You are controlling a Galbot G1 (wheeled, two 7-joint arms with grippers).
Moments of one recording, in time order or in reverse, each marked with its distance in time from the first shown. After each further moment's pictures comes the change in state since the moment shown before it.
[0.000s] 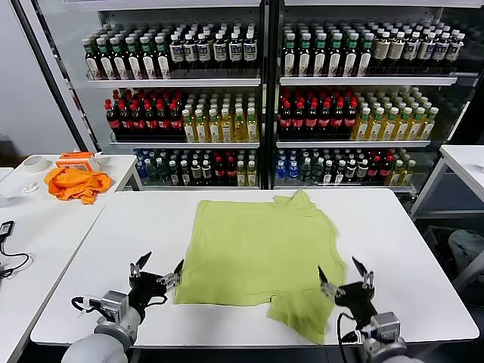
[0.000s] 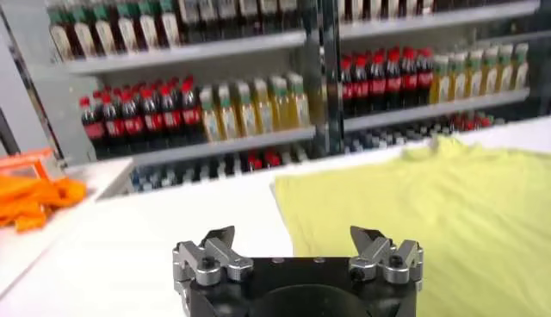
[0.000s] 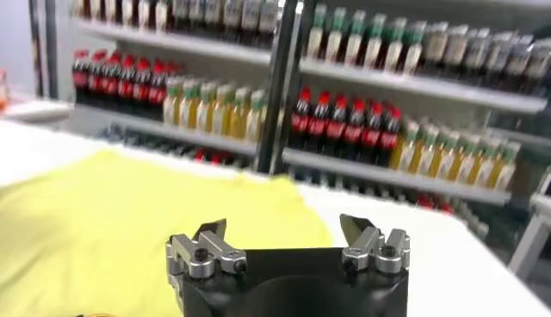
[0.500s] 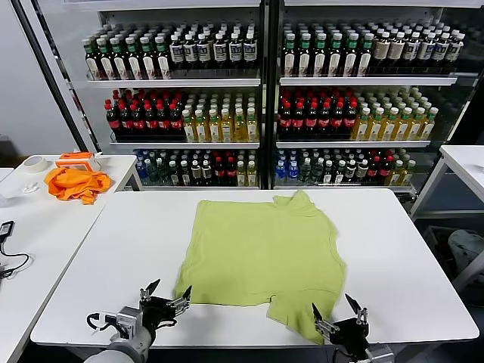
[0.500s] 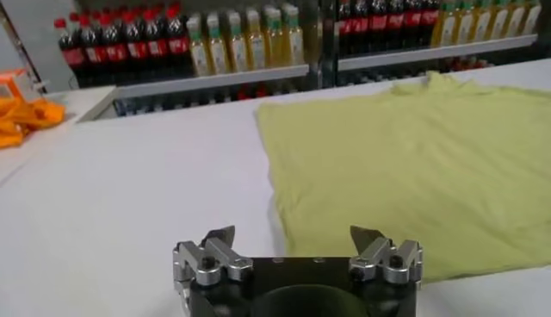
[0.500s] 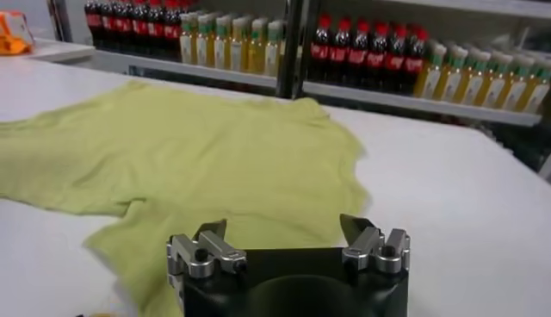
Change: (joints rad) left arm 0.000 -0.014 0.034 0.030 -0.049 0.017 -0.077; right arm -0.026 0.024 -0.061 -0.024 0.036 0.002 0.048
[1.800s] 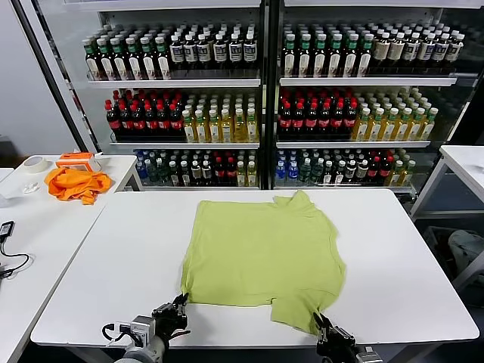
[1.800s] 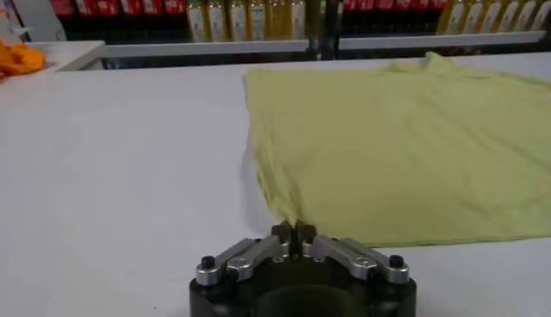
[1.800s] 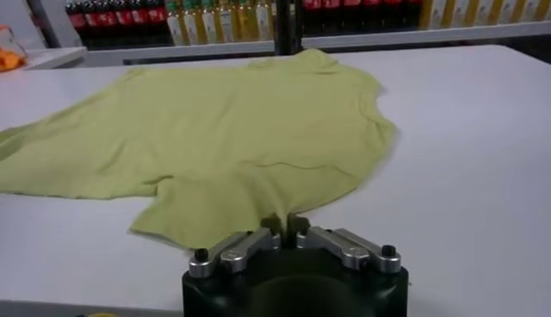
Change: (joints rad) left arm 0.039 -0.006 0.040 -0.017 -0.052 -0.025 0.005; right arm -0.017 -0.010 0.028 0.033 0.157 -0.057 -0.027
